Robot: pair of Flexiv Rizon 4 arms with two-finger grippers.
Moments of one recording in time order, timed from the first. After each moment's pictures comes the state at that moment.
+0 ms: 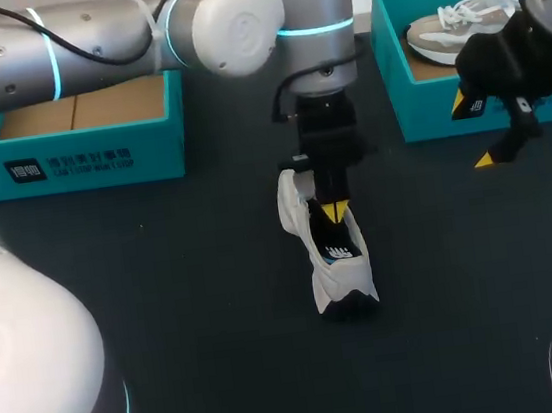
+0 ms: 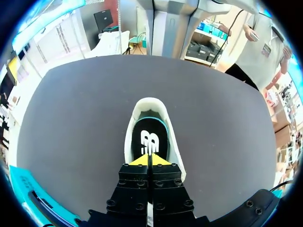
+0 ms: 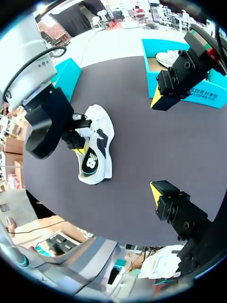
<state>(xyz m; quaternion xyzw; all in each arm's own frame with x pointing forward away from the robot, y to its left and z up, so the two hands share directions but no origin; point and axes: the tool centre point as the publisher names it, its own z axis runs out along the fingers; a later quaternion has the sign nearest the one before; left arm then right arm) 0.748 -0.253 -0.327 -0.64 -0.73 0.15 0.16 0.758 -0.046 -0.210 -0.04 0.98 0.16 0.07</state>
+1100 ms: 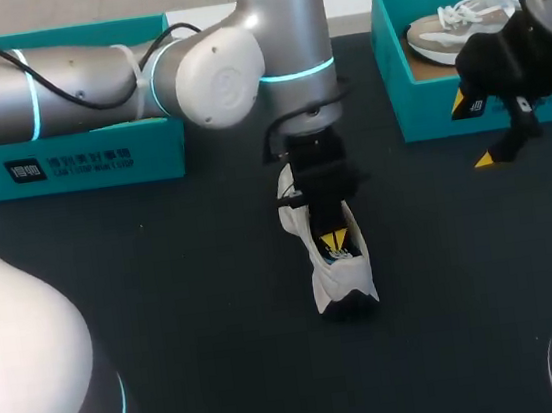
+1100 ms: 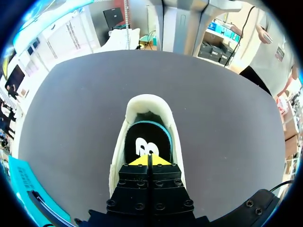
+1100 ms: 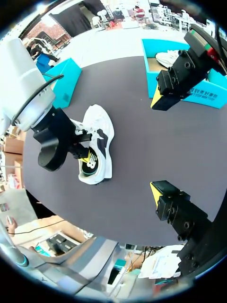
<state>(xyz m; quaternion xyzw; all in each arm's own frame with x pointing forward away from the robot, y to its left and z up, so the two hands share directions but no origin) 0.727 -0.248 -0.363 -0.61 -0.76 0.18 0.13 0.758 -0.046 -0.209 -0.04 0.98 0.16 0.07</state>
